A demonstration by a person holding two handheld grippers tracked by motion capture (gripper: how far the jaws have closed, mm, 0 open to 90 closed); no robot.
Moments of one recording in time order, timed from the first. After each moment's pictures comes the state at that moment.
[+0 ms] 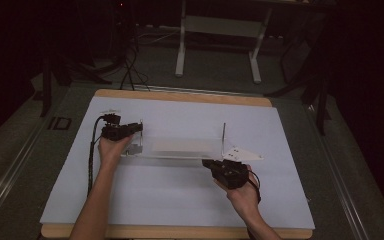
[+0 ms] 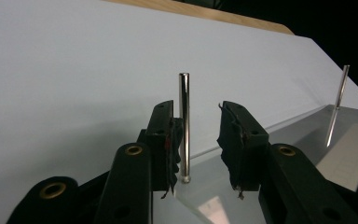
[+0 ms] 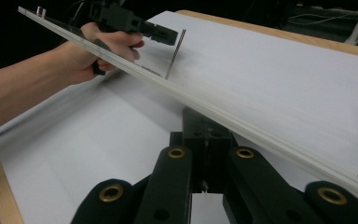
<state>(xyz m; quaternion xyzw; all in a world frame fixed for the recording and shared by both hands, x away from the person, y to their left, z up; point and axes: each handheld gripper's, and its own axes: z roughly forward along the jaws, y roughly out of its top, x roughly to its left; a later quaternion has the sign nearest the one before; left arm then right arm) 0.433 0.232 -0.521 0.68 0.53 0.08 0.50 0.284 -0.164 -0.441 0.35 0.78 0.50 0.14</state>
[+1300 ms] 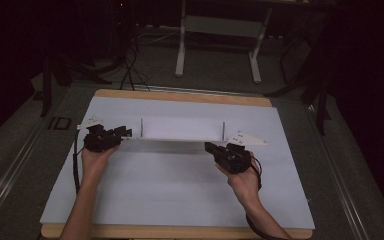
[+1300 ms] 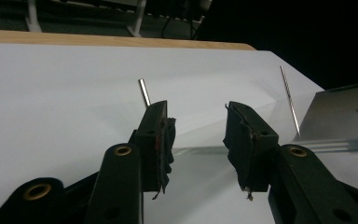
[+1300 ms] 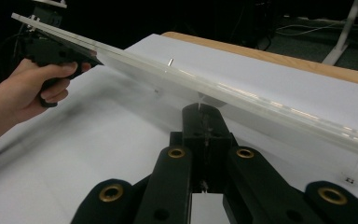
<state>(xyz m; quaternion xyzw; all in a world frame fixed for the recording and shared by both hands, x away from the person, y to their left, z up) 0.375 0.258 -0.502 0.68 0.46 0.13 0.55 0.312 -0.167 -0.421 0.37 0.76 0.52 0.15</state>
